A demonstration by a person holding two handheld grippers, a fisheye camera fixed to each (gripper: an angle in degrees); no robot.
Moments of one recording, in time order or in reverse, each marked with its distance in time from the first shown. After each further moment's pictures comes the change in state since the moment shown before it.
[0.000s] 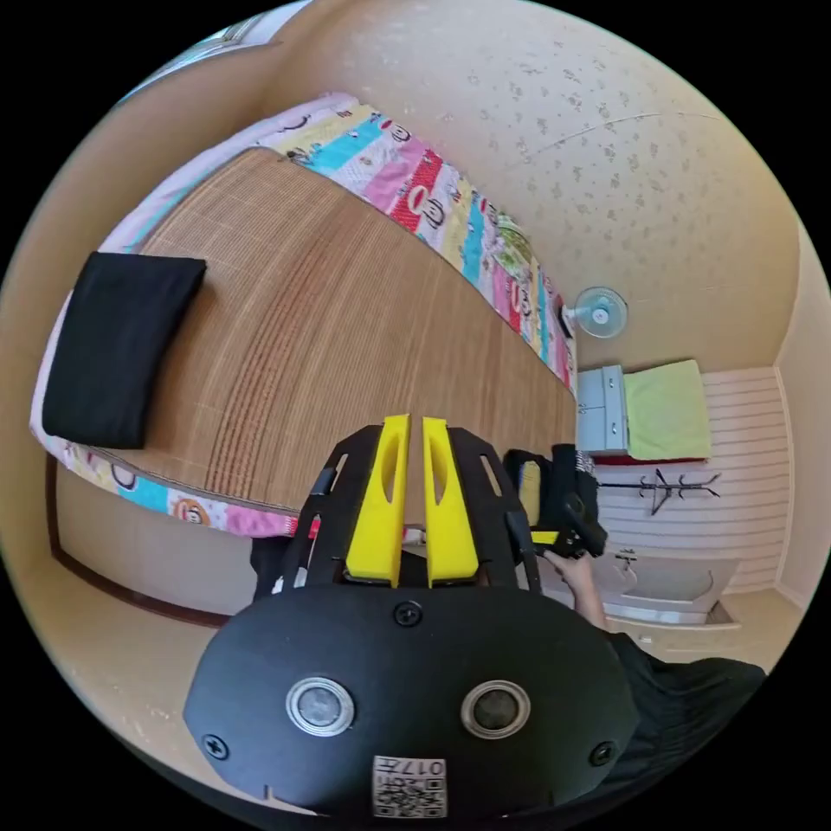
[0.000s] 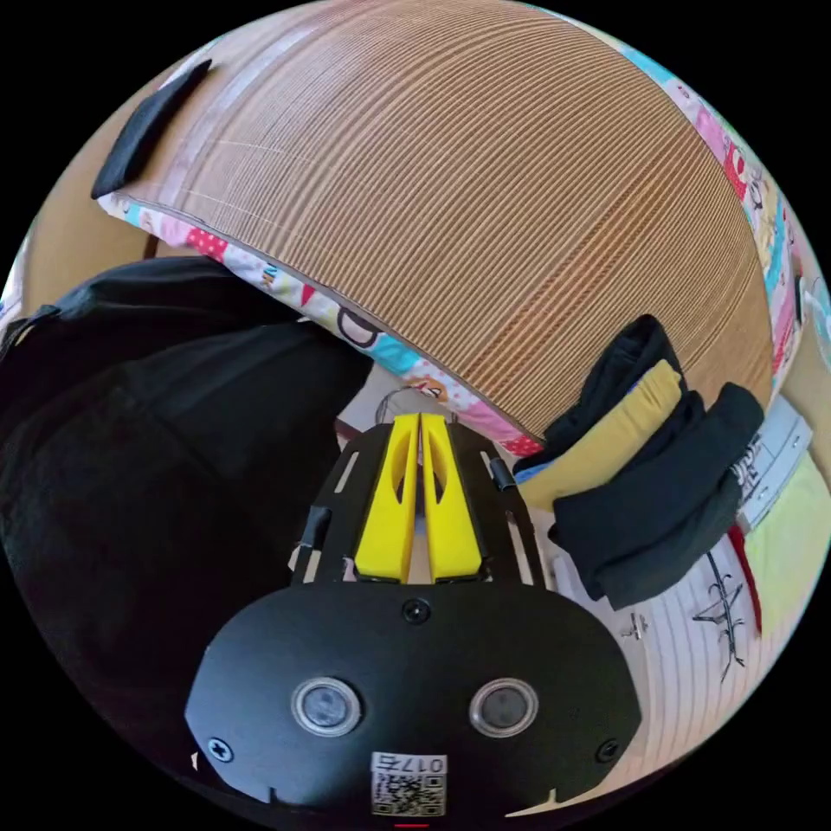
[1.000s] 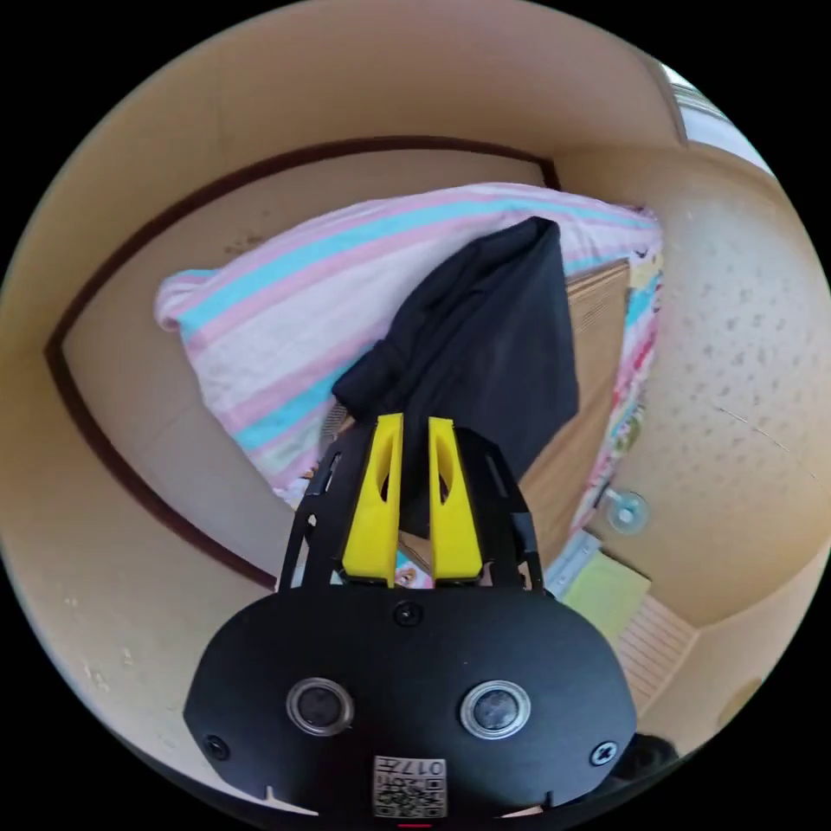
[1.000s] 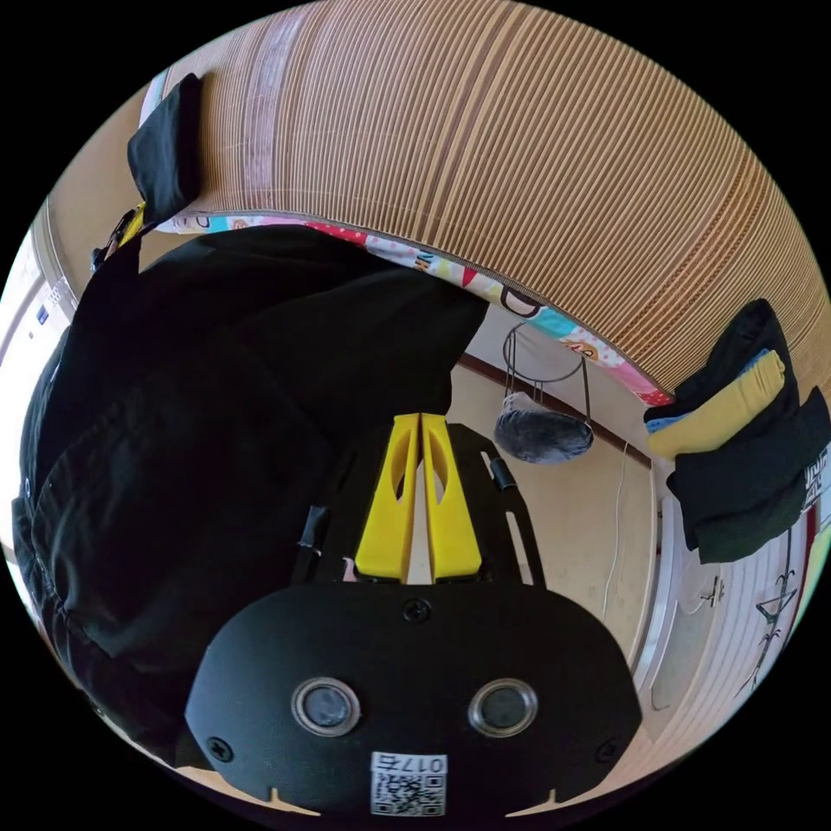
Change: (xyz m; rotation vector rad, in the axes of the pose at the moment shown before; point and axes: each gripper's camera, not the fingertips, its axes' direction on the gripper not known) left arm -0.441 -0.111 -0.164 -0.001 0.116 -0.678; right arm -0.147 -0.138 -0.161 -0.332 -0.457 0.056
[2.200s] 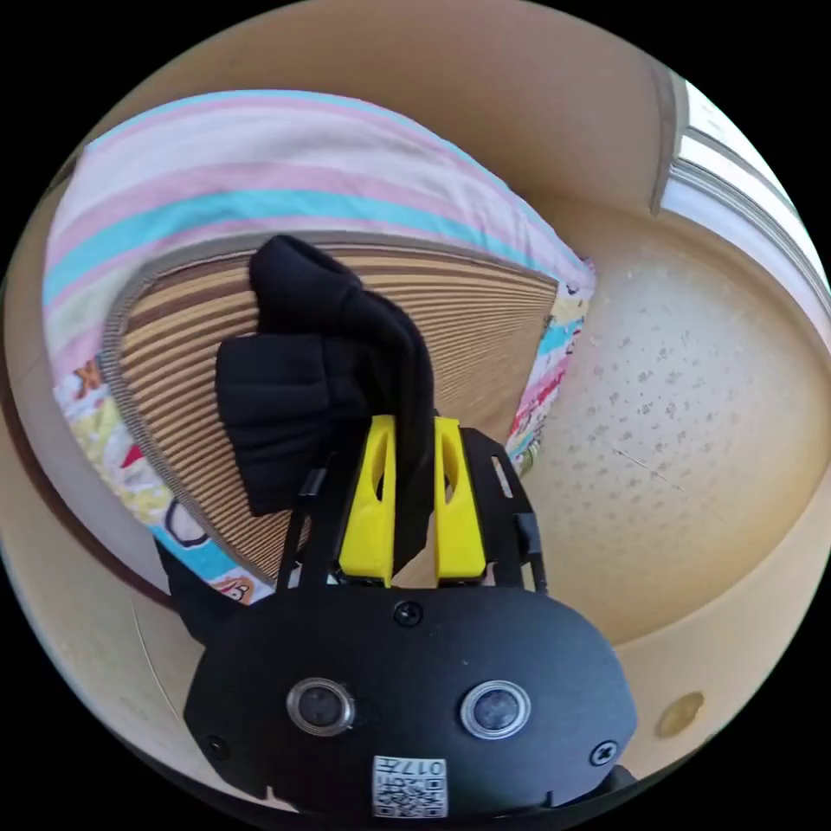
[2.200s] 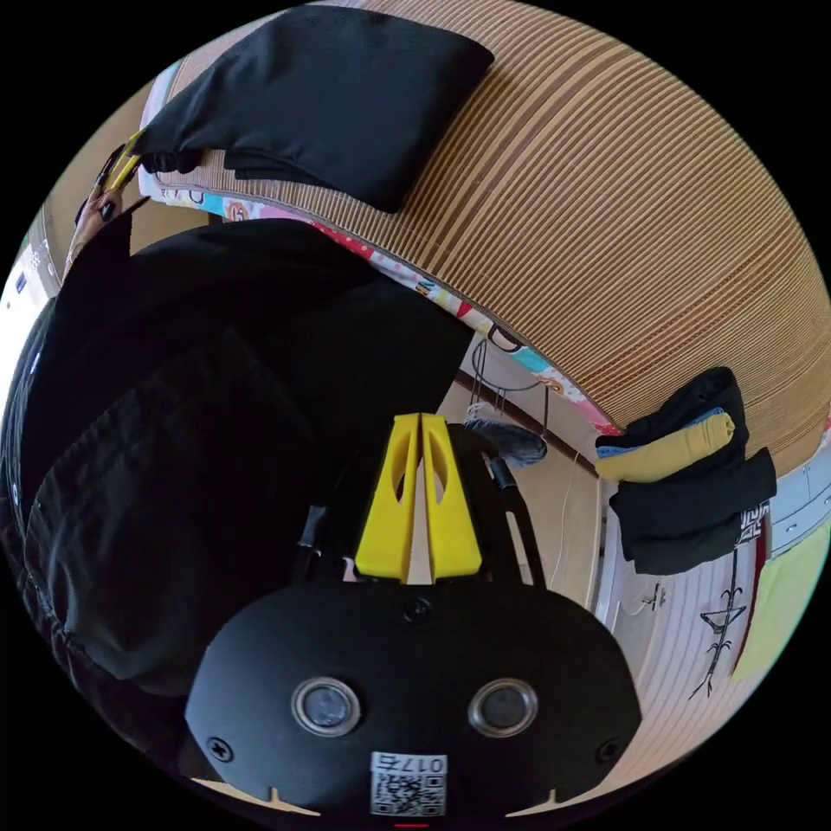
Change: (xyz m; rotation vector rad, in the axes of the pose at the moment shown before) left arm 0.016 0.105 0.095 0.098 0.346 -0.143; right arm -0.069 -0.019 0.067 0.035 0.188 -0.090
